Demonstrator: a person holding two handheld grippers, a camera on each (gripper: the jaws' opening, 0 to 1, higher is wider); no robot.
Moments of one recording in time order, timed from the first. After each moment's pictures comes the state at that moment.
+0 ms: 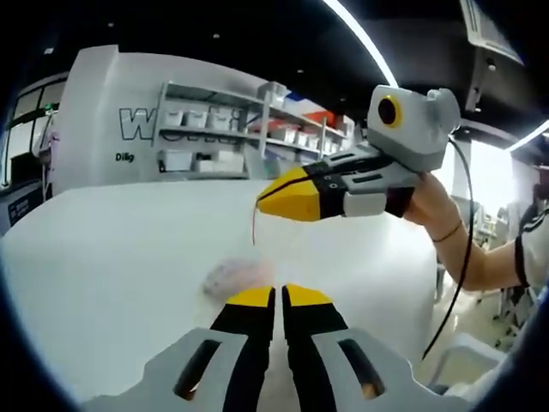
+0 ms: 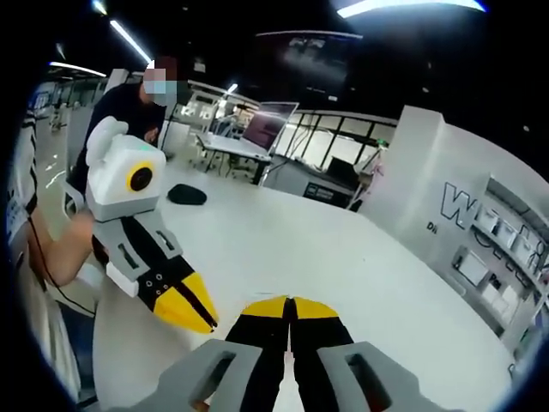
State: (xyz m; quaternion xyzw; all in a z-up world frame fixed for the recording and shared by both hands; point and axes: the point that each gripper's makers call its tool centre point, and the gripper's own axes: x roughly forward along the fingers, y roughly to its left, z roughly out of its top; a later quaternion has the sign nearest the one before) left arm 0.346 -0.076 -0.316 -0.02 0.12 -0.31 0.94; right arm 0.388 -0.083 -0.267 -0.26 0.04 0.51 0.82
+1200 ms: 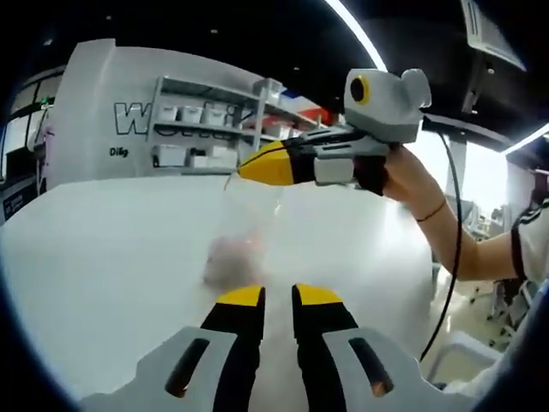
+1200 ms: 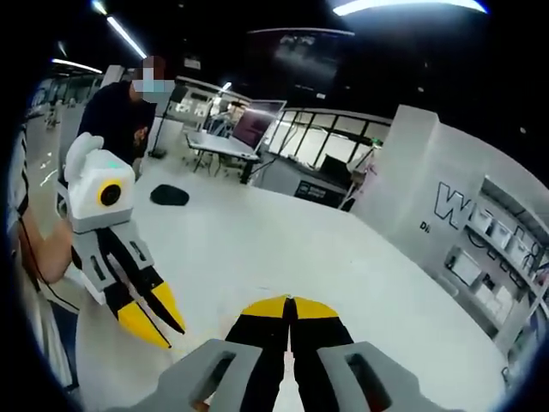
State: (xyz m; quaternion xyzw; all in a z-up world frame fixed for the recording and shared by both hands) left arm 0.347 -0.079 -0.323 -0.03 0.13 -0.32 0.94; right arm 0.421 -0.084 -0.252 -0.26 0.04 0.49 0.83
